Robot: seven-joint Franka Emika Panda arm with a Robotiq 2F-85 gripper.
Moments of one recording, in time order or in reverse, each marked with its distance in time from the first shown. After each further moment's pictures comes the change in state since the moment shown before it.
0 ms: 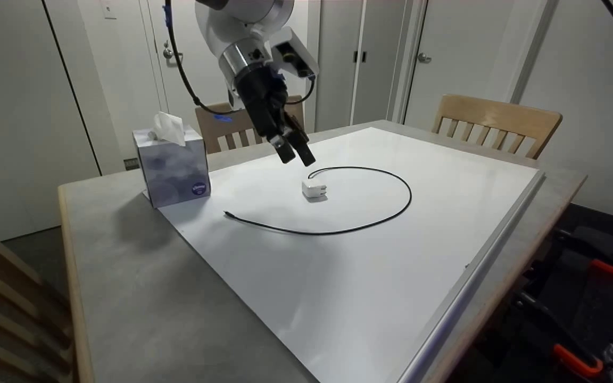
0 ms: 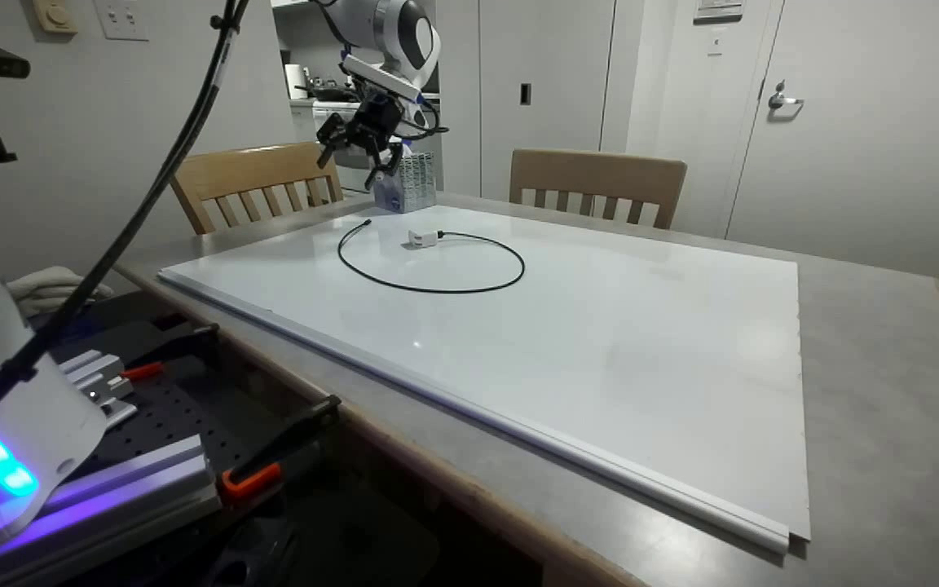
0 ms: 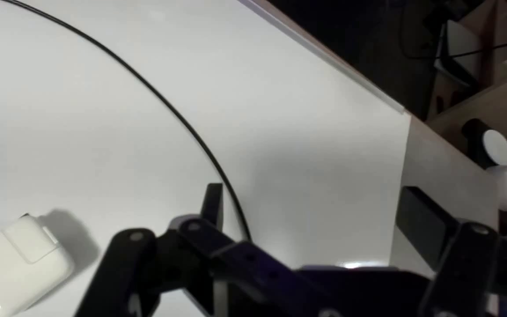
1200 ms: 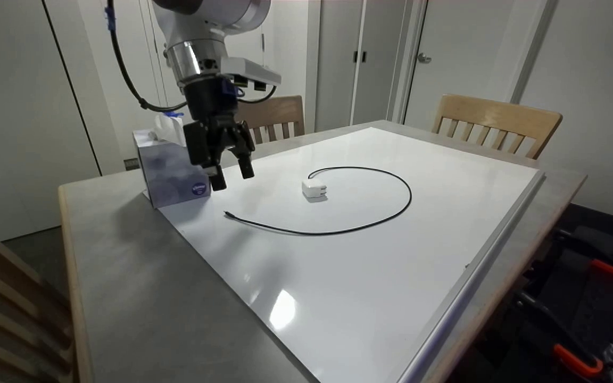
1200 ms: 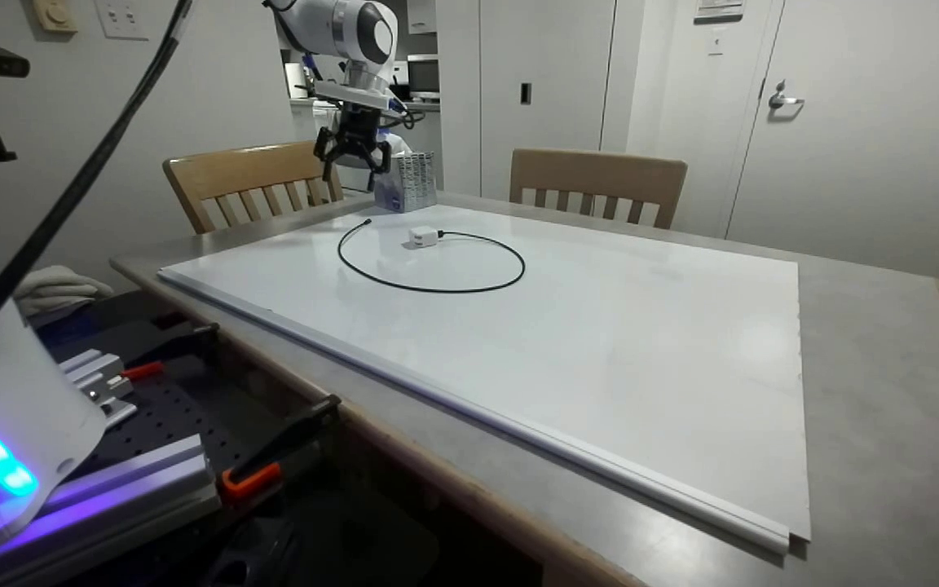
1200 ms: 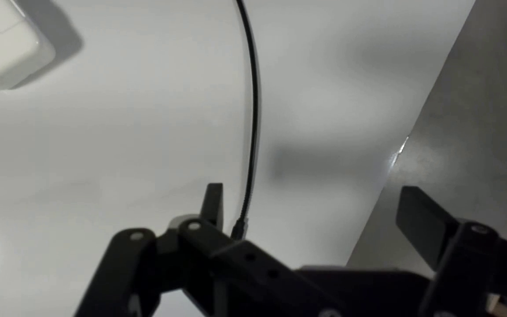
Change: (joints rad) arm 0.094 -0.050 0.024 -0.109 -0.099 0.477 0.102
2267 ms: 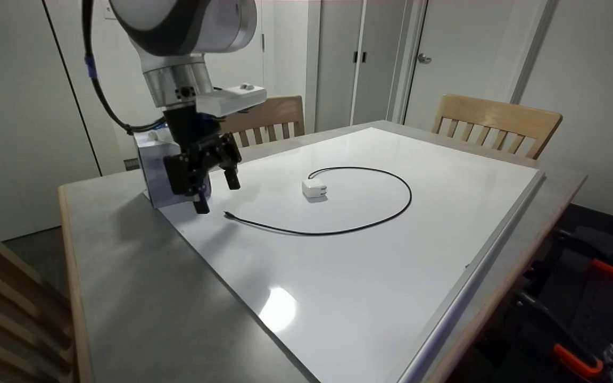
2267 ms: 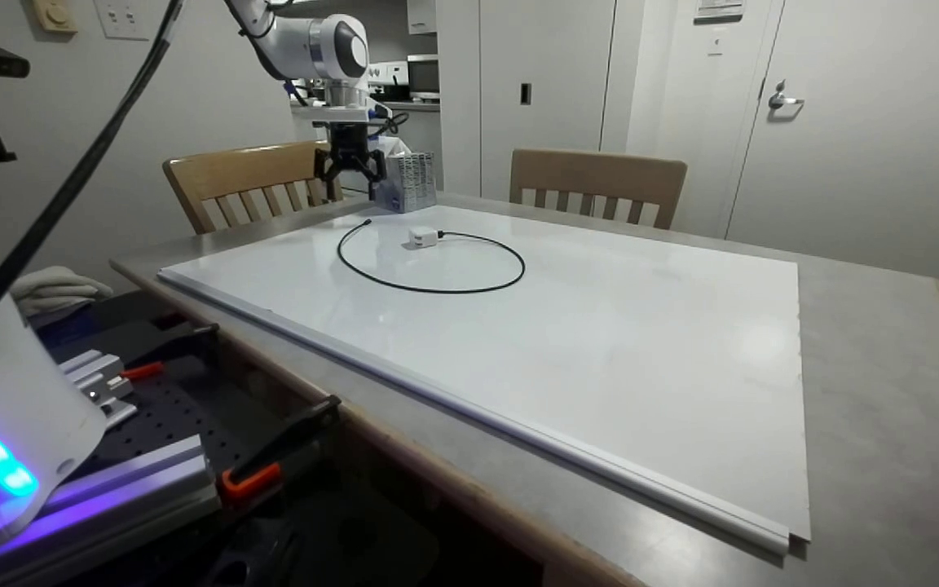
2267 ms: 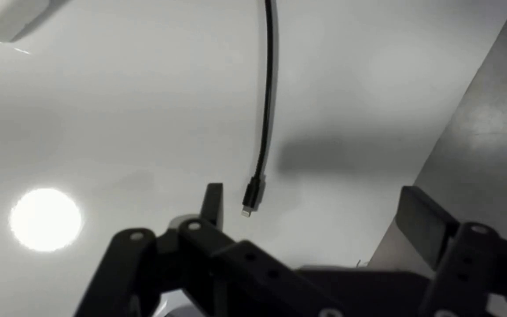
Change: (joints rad) arm 0.090 0.016 -0.038 -0.048 -0.139 0.193 0.177
